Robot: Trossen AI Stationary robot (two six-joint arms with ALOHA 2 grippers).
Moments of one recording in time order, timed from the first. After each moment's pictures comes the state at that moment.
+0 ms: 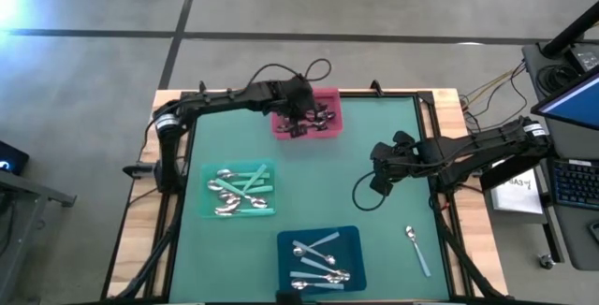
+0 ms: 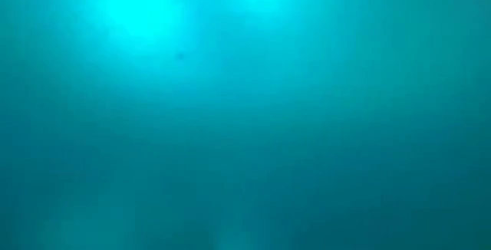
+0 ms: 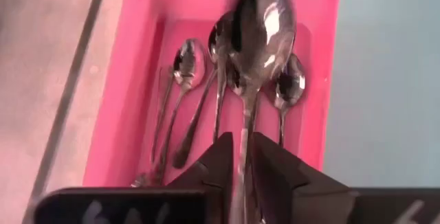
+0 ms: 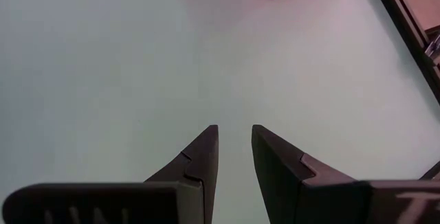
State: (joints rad) left arm 0.42 1.94 1.60 -0.63 -0.12 0.31; right arm 0.18 1.17 0.96 -1.05 0.41 0.58
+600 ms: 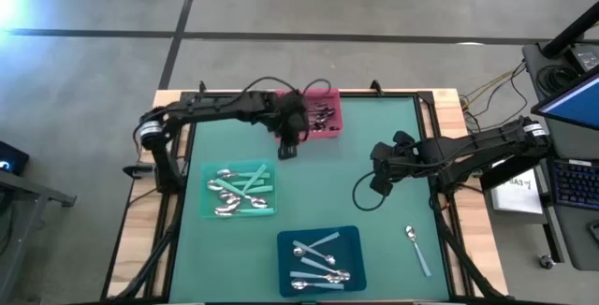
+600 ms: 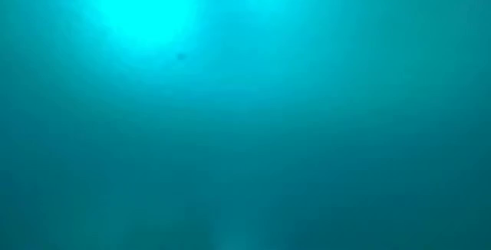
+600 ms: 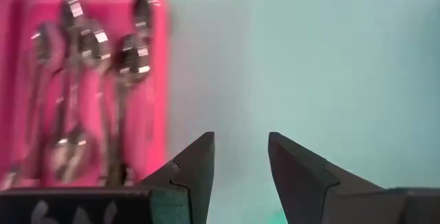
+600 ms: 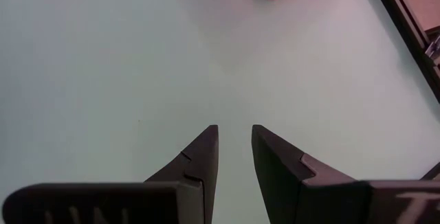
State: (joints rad) left arm 0.30 1.82 1.57 -0.85 0.10 0.22; right arm 0.18 1.17 0.96 -1.05 0.41 0.58
